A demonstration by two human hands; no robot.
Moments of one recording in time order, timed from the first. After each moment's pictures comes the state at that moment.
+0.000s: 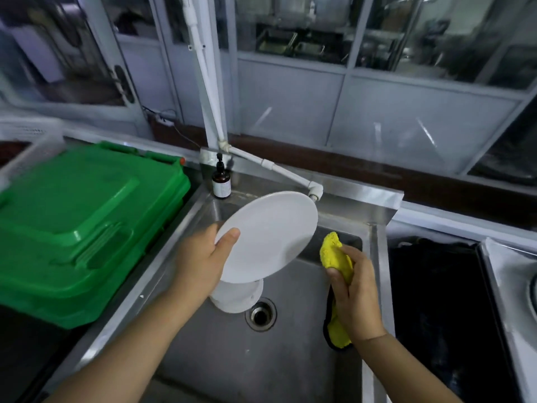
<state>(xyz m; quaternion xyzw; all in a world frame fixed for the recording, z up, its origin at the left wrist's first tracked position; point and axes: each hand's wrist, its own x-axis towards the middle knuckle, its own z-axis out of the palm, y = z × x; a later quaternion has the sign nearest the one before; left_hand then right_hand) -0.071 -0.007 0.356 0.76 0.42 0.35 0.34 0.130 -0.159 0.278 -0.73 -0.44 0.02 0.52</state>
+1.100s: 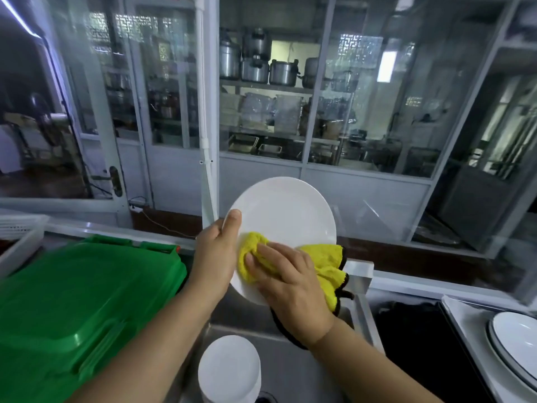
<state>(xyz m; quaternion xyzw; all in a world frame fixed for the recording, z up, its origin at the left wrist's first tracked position) -0.093 0.039 0.499 0.61 0.30 0.50 0.55 0.023 -0.053 0.437 -0.53 -0.68 -0.39 0.32</state>
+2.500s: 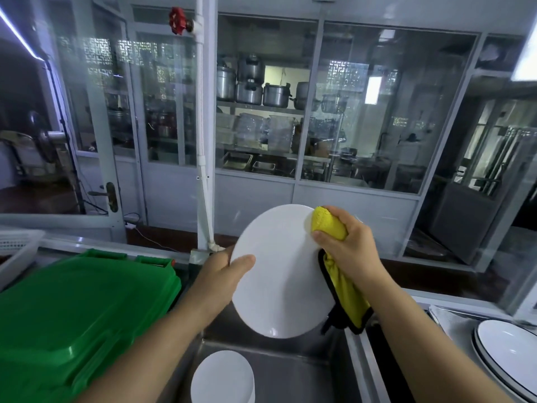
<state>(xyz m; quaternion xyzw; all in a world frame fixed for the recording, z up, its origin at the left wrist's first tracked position) -0.125 0.008 0.500 0.71 0.24 0.34 0.57 0.064 -0.111 0.535 -0.72 -0.43 -0.02 0.55</state>
